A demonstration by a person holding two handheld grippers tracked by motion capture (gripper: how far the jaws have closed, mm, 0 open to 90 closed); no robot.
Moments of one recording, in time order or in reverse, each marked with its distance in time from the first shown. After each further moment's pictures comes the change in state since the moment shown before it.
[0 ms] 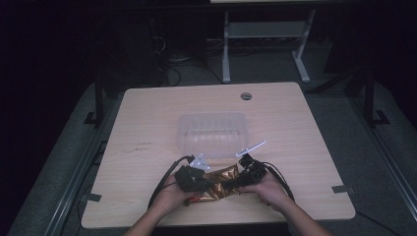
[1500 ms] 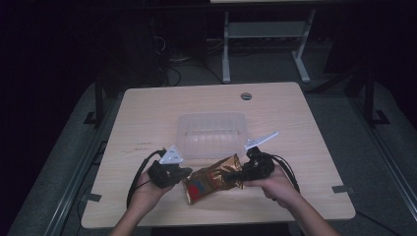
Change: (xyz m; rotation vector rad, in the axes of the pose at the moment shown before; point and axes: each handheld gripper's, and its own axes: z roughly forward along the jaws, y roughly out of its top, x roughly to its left) left arm 0.010 -0.020 -0.069 -0.098 0.181 -0.011; right arm 0.029 0.015 -0.046 -0.113 0.094 -0.113
